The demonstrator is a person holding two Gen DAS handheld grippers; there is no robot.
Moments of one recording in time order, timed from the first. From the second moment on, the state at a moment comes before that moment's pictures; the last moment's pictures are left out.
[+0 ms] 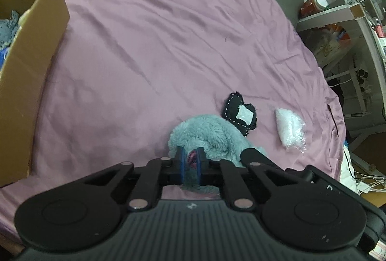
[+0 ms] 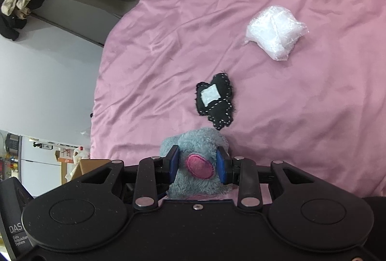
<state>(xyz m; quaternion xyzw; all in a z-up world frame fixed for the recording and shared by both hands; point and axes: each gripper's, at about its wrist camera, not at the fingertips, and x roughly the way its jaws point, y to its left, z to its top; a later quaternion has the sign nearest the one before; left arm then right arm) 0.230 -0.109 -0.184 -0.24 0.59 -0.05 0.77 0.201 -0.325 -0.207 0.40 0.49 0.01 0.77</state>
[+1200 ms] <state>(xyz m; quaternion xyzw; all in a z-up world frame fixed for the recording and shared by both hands) 0.200 0.023 -0.097 -0.27 0.50 -0.01 0.82 0.204 -0.200 -0.115 0.33 0.45 0.14 0.82</state>
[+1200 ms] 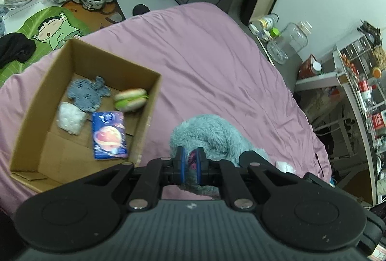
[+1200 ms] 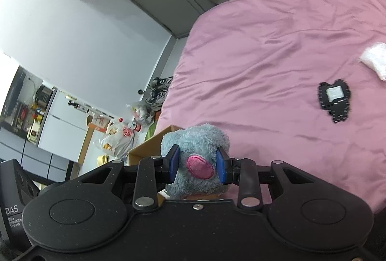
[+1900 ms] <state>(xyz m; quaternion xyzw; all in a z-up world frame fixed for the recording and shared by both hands) 0.182 0.133 -0.108 -0.29 0.50 0.04 0.82 0.211 -0.087 -0.116 0.28 0.48 0.20 0.81</state>
